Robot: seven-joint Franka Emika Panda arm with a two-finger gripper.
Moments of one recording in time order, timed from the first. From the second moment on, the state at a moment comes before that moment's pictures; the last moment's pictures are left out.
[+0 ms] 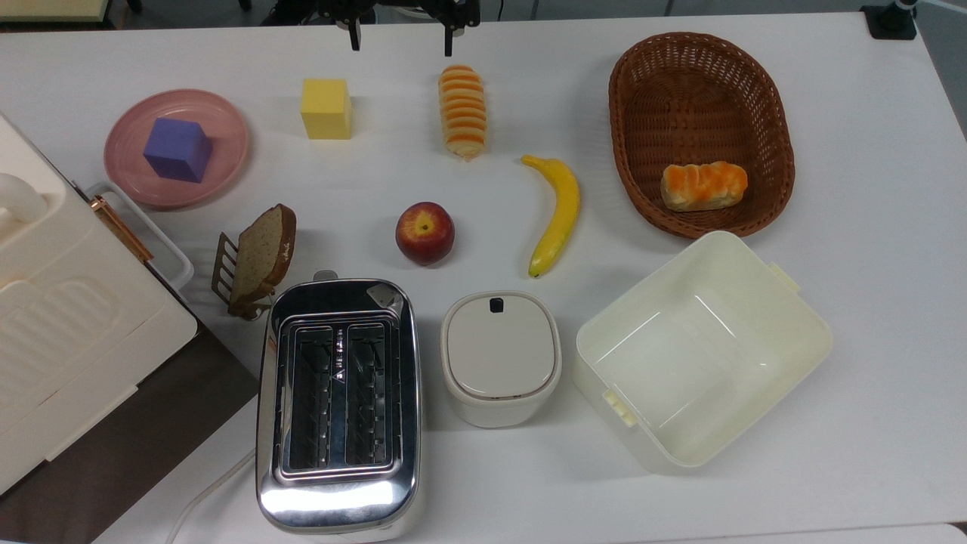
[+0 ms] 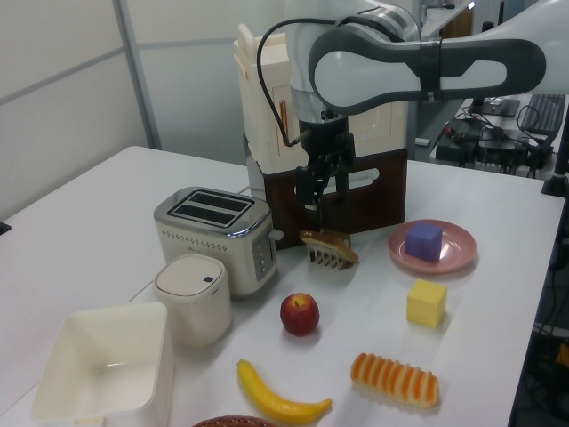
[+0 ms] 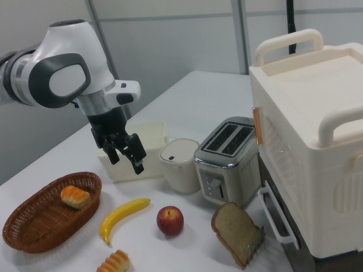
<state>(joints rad) 0.10 0.01 -0.06 -1.64 -0.06 1.65 0.07</state>
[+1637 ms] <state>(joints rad) 0.00 -0.01 -0.06 -1.63 -0.06 1.58 0.02</state>
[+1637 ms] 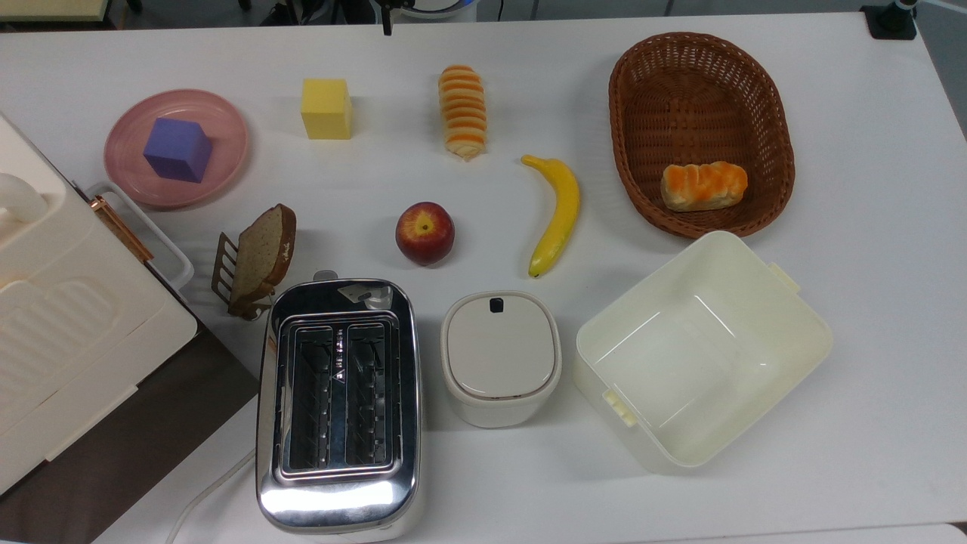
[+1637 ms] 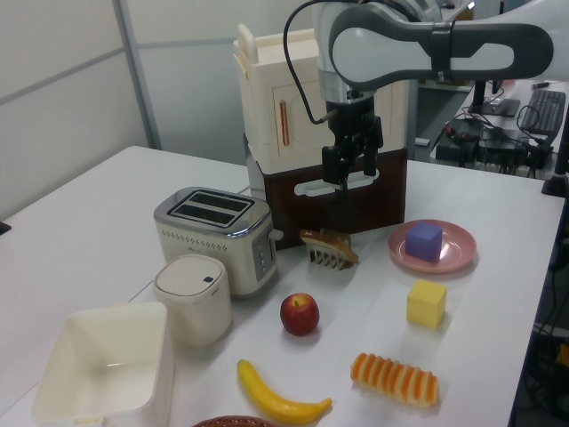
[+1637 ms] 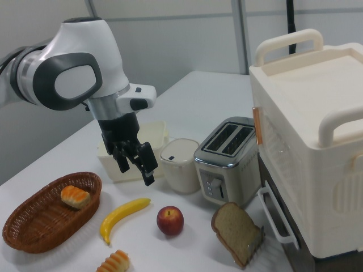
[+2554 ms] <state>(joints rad) 0.00 -0.13 -0.06 -1.70 -0.06 1.58 0.01</state>
